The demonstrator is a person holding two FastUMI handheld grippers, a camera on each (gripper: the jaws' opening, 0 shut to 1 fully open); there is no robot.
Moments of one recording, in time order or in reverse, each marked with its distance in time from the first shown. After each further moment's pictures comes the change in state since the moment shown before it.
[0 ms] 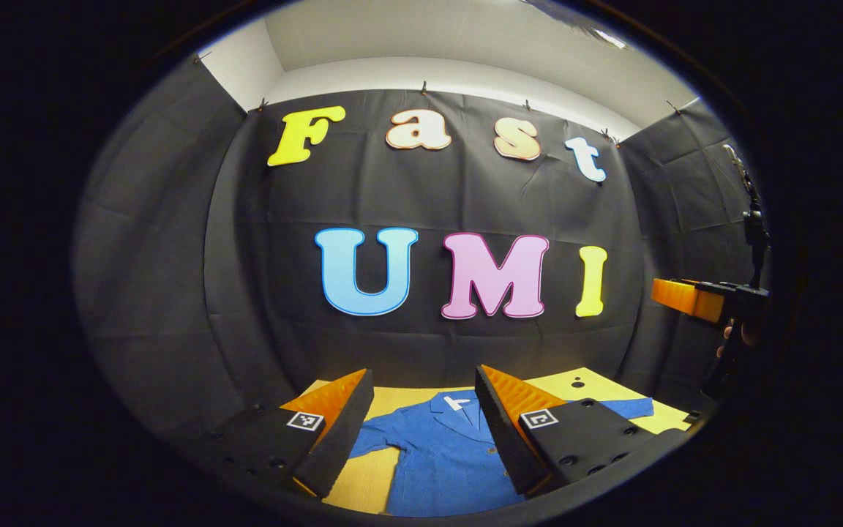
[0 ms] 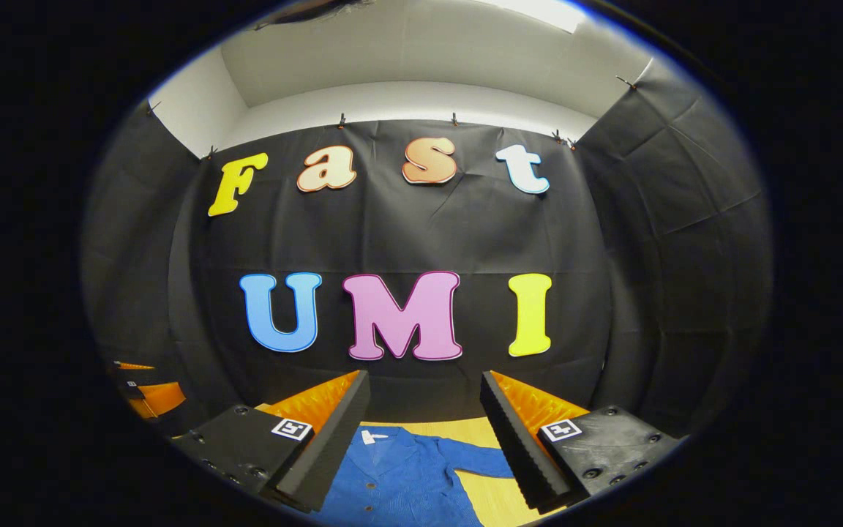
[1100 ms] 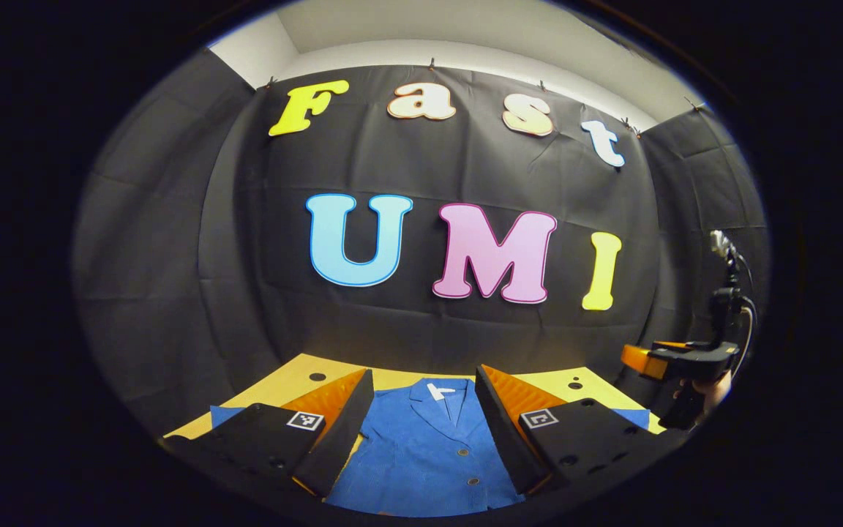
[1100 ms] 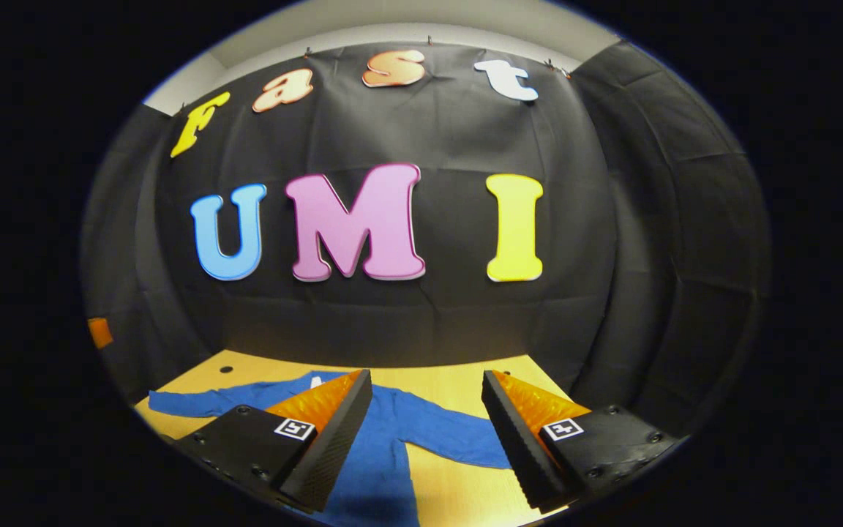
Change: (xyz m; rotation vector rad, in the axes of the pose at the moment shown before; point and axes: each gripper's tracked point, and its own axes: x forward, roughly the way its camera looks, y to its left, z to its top) left arm 0.051 -0.069 -0.043 -0.062 0.080 0.043; right arm 0.104 -0.130 -0.187 -0.003 0.337 -0.068
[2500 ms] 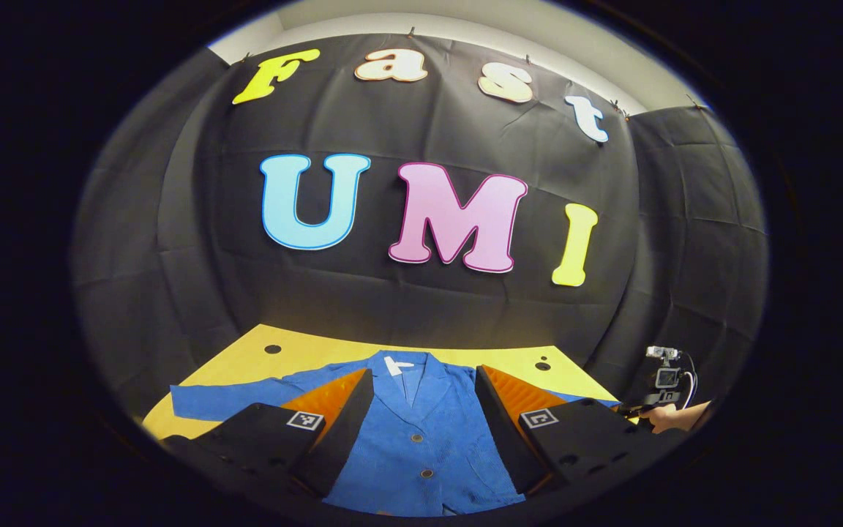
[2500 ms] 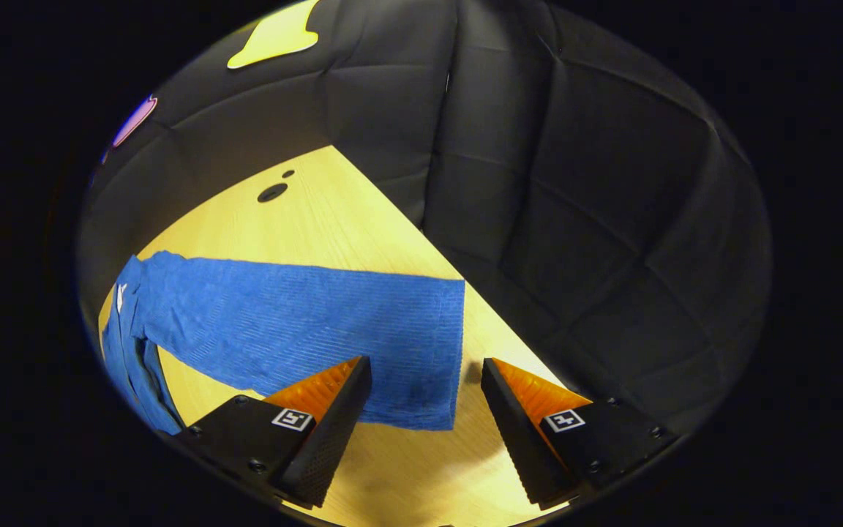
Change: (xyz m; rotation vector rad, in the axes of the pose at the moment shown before) left arm 0.034 -0.066 -0.029 -0.042 0.141 -0.109; right arm 0.033 -0.267 -0.260 0.223 0.721 -0.505
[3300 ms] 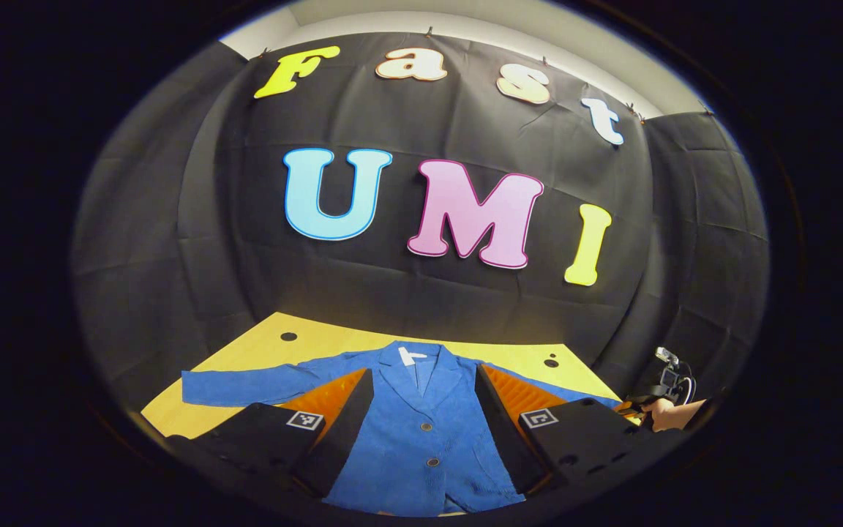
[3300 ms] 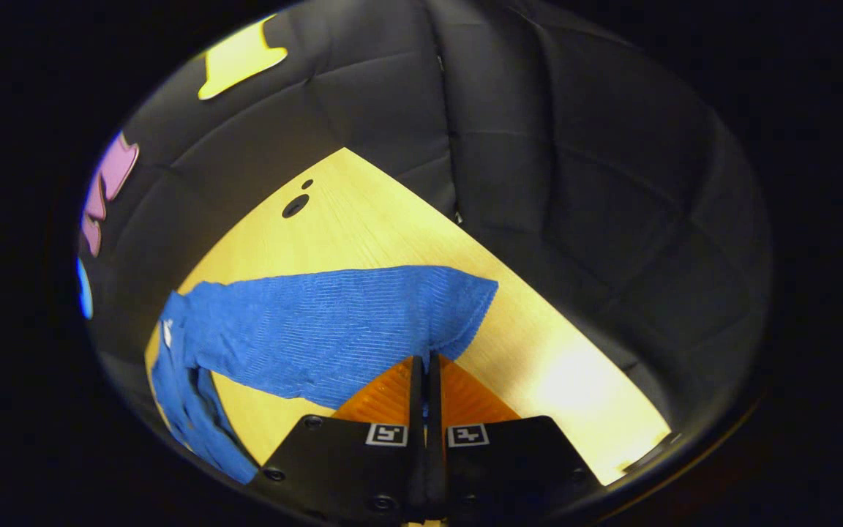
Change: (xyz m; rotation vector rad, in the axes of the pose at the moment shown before) left arm -0.025 0.018 -0.011 -0.037 0.017 0.069; right arm 0.000 0.027 -0.001 0.226 0.070 0.192
